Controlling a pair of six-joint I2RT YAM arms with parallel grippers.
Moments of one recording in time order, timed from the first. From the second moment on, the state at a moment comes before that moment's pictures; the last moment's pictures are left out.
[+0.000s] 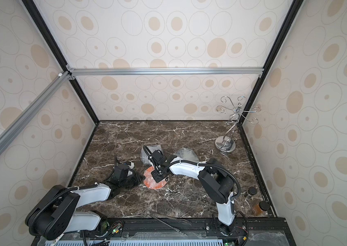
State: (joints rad) left arm -0.43 1.34 0.31 0.26 0.28 -0.88; right arm 0.91 1.91 1.30 -0.54 -0.07 0.25
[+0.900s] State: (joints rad) left arm -0.43 1.33 0.30 0.27 0.27 -0.88; right arm 0.82 1.75 1.18 -0.44 -0.27 0.36
